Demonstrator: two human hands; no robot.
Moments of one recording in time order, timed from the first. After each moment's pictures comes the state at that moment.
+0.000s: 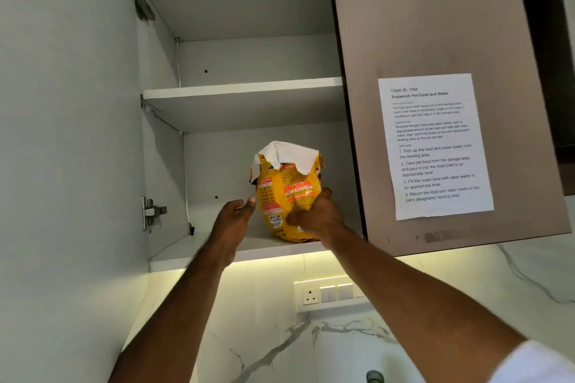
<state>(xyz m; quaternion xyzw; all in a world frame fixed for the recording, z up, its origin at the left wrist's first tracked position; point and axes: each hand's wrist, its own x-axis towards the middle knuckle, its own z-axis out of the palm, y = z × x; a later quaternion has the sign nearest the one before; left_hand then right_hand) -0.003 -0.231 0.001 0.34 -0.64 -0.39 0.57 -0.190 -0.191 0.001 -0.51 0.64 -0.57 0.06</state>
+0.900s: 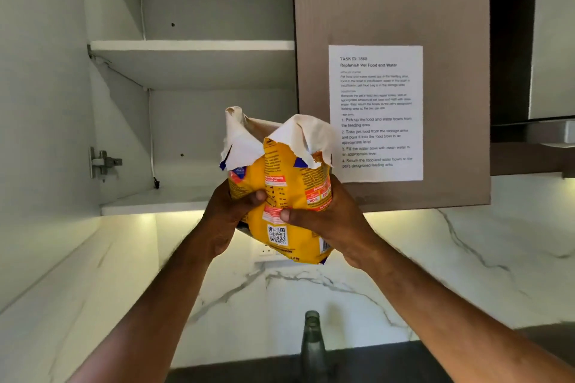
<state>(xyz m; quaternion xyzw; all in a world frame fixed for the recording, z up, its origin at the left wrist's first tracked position) -0.078 -0.109 -0.054 0.10 -0.70 -0.46 0.53 -0.262 0.007 -0.061 -0.64 0.40 -0.63 0.18</state>
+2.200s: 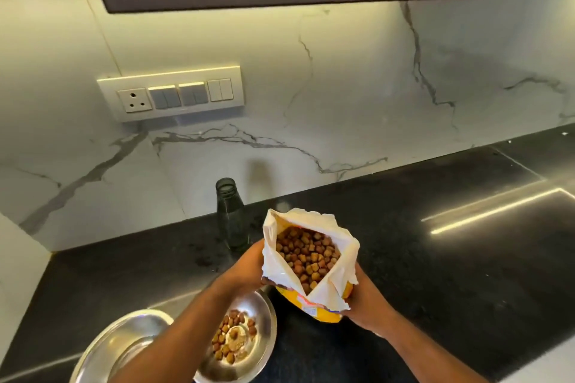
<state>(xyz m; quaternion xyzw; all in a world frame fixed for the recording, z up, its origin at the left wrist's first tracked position) -0.284 -0.153 -0.444 0.29 -0.77 -0.56 0.10 -0.458 0.028 -0.460 -0.43 0.67 -0.46 0.39</state>
